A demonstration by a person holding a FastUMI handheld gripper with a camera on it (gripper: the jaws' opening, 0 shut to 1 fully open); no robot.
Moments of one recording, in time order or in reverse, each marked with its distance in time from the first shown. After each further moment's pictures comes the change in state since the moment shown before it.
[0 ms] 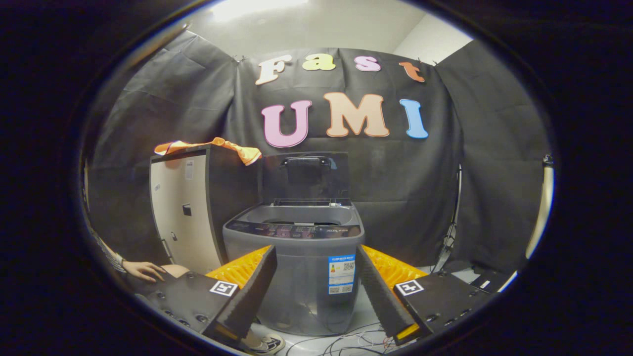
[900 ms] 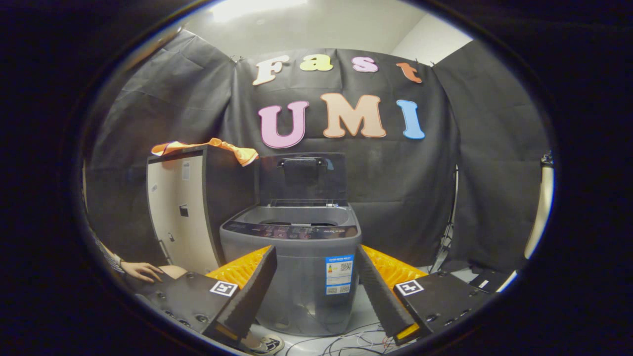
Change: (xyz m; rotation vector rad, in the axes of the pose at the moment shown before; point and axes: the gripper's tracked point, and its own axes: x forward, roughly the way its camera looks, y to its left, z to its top) arm 0.000 -0.003 0.001 0.001 -0.004 -0.020
